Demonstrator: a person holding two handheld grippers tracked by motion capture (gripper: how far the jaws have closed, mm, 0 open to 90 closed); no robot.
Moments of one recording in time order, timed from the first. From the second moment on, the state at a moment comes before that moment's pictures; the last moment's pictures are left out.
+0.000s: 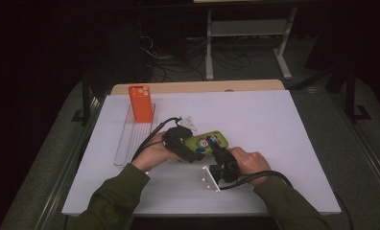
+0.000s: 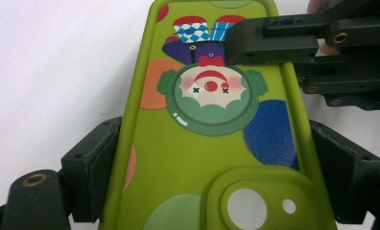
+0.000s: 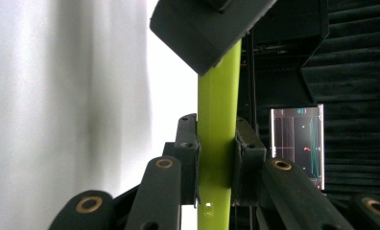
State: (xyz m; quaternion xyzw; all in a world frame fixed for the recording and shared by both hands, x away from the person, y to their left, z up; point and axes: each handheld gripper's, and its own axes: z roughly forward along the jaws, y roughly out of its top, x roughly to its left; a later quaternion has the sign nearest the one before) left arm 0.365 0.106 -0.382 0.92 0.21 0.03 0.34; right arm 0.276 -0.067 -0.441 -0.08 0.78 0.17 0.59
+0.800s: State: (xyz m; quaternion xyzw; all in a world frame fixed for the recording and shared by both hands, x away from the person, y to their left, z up) left arm 0.367 0.123 -0.370 0.89 0.22 0.03 0.40; right arm 0.284 -0.074 -0.428 0.00 0.81 0.20 0.54
